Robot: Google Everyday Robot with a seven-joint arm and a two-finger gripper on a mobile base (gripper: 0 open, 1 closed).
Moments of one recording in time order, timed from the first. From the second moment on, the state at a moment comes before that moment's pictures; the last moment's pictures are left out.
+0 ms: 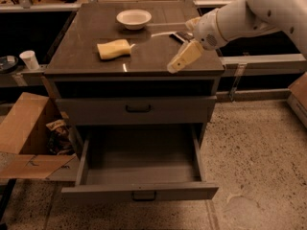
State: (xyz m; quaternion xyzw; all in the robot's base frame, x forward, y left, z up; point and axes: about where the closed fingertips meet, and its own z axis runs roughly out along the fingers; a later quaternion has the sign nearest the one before) arm 0.682 -0.088 0.910 -0.53 0.72 0.16 0.42
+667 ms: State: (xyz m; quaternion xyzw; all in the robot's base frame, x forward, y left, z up) arm 0.727 -0.064 0.895 -0.49 0.70 0.23 0.46
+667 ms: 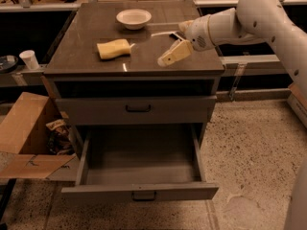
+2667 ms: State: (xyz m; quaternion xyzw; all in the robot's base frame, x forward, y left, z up) arm 0.799 0.069 0.872 -0.46 0.70 0.29 0.46
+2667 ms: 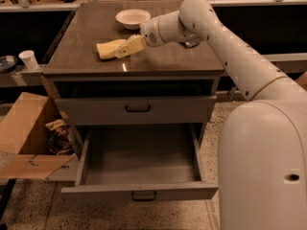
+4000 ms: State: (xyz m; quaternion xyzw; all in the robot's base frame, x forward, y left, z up) arm 0.831 0.099 0.841 -0.47 0.72 0.25 0.44
